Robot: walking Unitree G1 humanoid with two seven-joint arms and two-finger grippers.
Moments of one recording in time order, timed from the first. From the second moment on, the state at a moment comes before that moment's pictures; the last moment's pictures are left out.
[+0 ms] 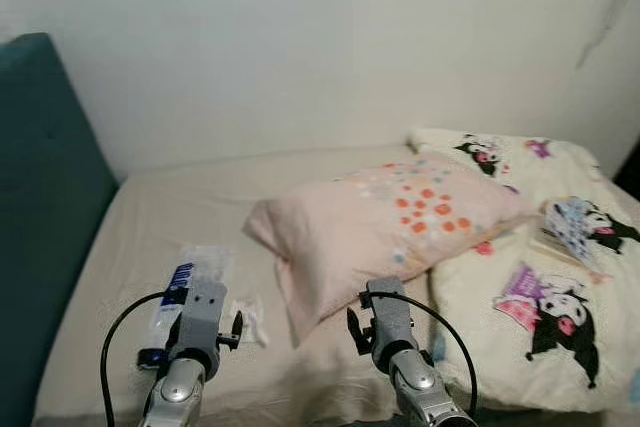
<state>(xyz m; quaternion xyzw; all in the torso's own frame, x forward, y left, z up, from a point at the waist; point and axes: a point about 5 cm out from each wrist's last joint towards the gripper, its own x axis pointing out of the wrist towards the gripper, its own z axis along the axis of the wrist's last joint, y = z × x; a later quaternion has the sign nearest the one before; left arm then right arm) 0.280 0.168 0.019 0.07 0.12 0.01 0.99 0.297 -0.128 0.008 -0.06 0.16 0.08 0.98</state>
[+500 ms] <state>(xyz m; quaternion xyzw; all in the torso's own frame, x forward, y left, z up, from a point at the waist) 0.277 0.168 0.015 0.08 0.13 0.01 0.99 0.297 -0.137 0.007 -0.09 0.17 0.07 0.98</state>
